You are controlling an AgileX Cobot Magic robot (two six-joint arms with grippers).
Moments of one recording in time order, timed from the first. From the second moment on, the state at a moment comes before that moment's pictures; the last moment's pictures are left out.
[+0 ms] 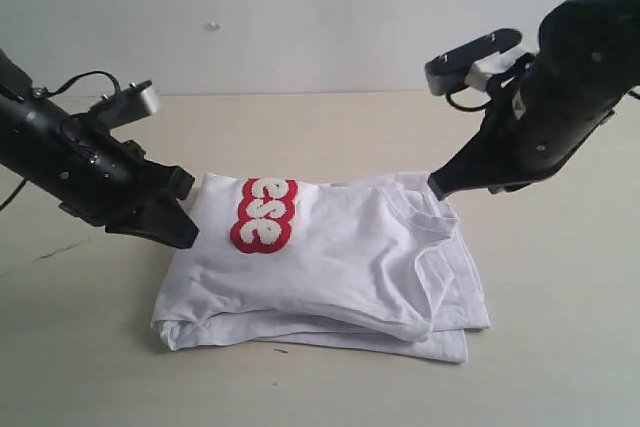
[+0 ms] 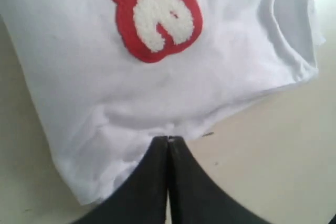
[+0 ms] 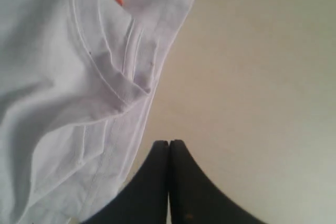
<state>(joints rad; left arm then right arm) -0.25 1.77 -1.06 -0.79 0.86 0.65 0.29 1.63 -1.06 -0.32 0.70 0.23</state>
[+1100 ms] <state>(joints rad) -0.25 0.55 -0.29 -1.02 0.21 0.75 0.29 0.68 -0.53 -0.32 0.47 0.24</state>
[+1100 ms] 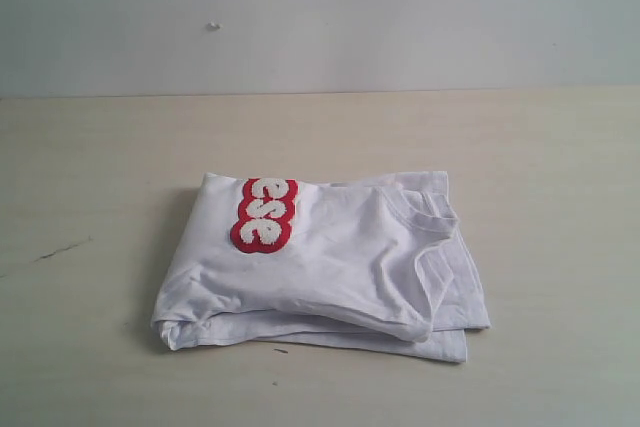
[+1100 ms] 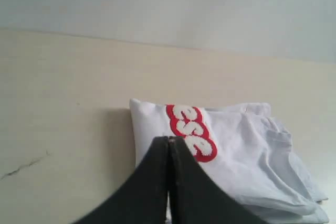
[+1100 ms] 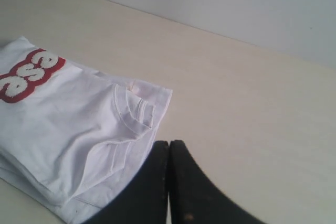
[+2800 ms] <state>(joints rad) -0.03 0.01 -0.13 -0.25 0.18 -0.01 0.29 0.61 -0.53 -0.30 0.53 0.24</state>
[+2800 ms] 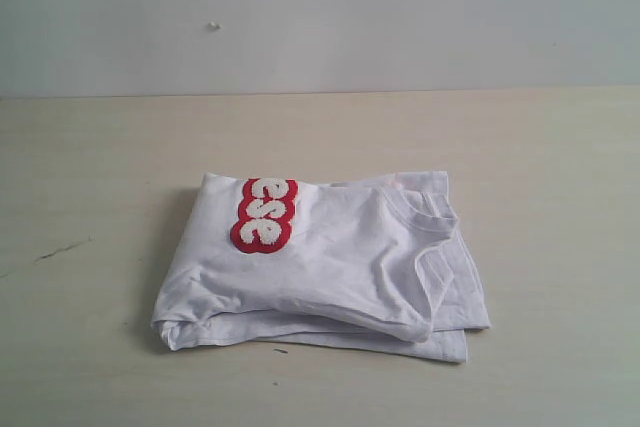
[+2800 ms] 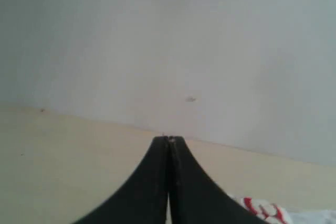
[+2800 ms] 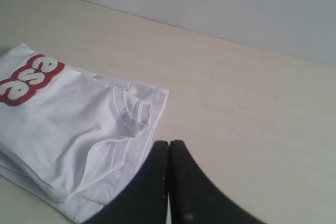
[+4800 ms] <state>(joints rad) 0.07 0.01 0.00 -0.18 0.39 0.01 0.12 0.36 -0.44 -0.29 0.46 0.25</state>
